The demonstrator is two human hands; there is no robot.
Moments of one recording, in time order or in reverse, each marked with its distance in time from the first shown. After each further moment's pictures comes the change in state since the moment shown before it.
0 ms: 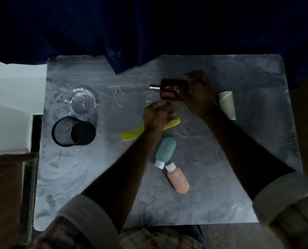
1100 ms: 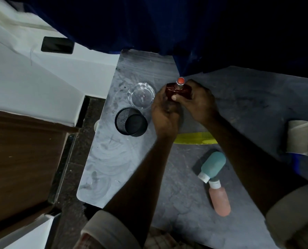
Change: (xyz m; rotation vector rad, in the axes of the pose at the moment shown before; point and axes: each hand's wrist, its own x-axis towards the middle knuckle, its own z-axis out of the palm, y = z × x) left_hand -0.019 0.049 -0.114 0.026 0.425 0.794; right_hand 0.013 -0.162 0.066 0.288 -0.139 -0.208
